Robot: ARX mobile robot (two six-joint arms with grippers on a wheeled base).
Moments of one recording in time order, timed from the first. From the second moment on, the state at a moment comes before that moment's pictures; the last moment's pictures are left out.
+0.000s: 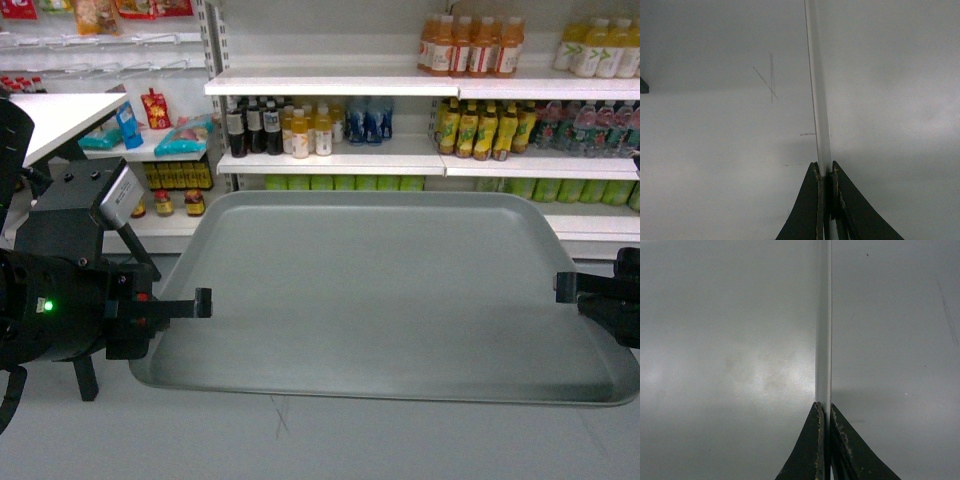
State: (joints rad) left arm -0.23 1.70 0.70 0.26 -0.02 -0.16; right arm 0.14 1.66 0.67 0.28 -0.04 0.25
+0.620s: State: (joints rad) left arm -0.23 1.70 0.70 0.25 -0.02 -0.16; right arm 0.14 1.66 0.67 0.28 -0.04 0.25
